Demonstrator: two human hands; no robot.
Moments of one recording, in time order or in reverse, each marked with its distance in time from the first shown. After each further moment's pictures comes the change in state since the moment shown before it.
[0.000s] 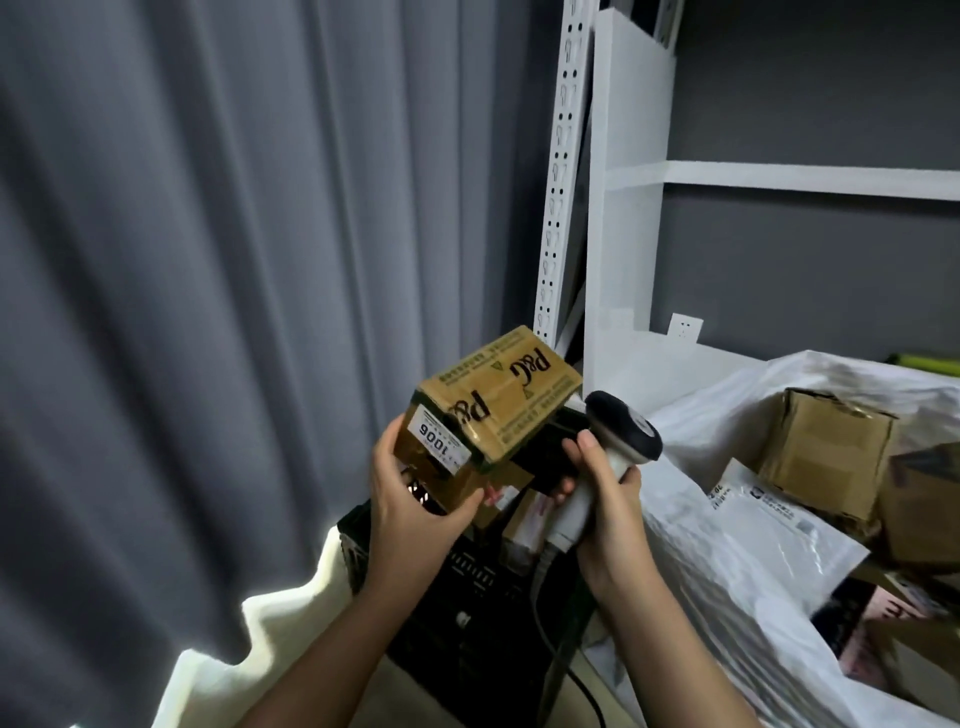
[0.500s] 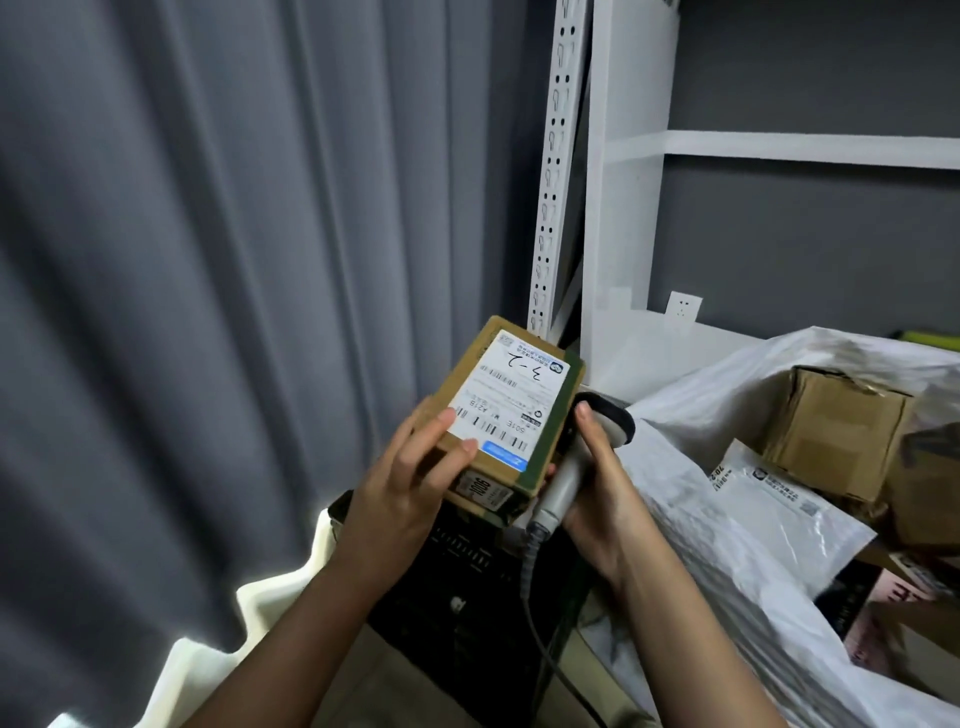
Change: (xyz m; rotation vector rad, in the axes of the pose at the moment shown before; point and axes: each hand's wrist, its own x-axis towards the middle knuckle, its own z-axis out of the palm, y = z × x) left_hand 0.023 -0.031 -0.007 0.595 -0.006 0.979; right_hand 0.015 -0.003 -0.003 -0.030 -0.269 0.216
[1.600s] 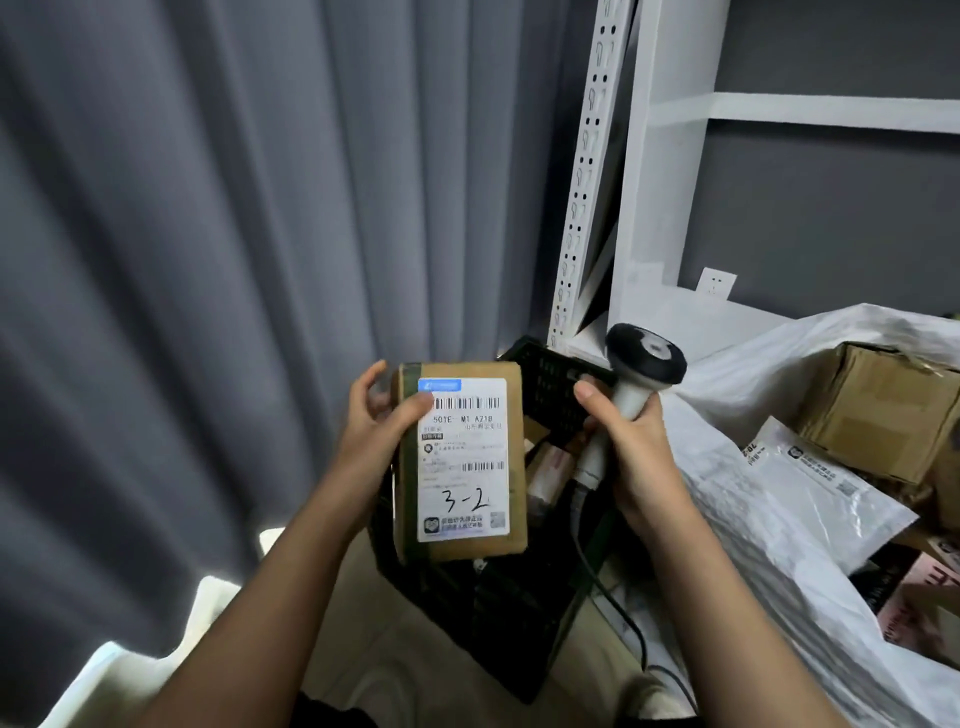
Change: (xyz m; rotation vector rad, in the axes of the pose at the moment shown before) left_hand 0.012 -0.021 -0.030 -1.007 -0.016 -1.452; right_hand 0.019 0.007 -0.011 -0.344 0.200 -0.264
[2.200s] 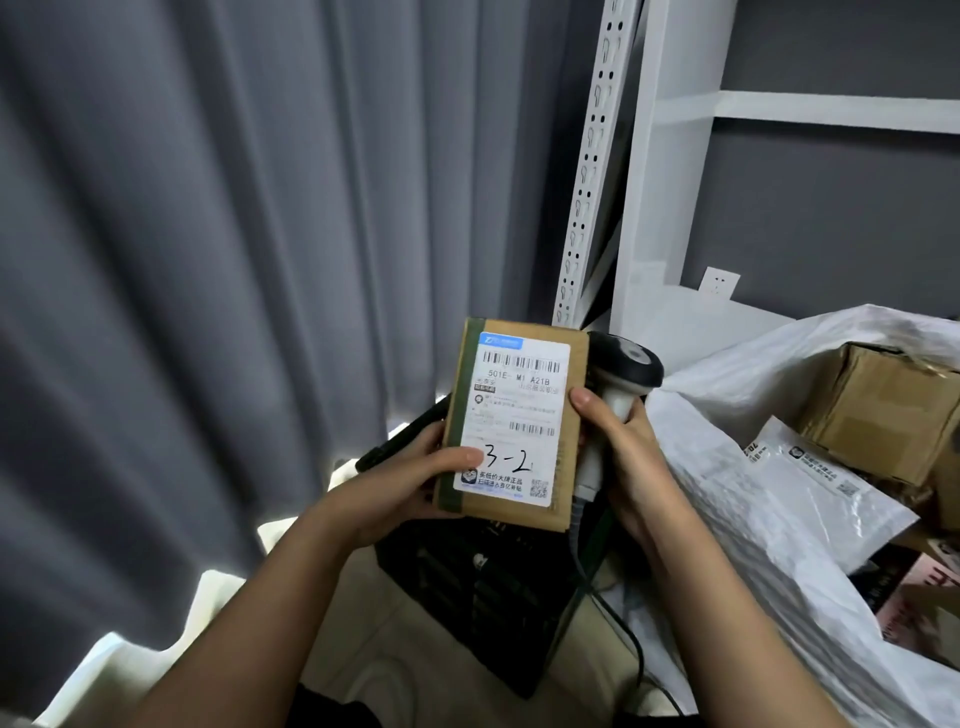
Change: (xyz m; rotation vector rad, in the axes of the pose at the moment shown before) left_hand -0.018 -0.006 -0.001 0.127 -0.585 -0.334; right_hand -0.015 -0.004 0.007 0.060 -0.119 0.040
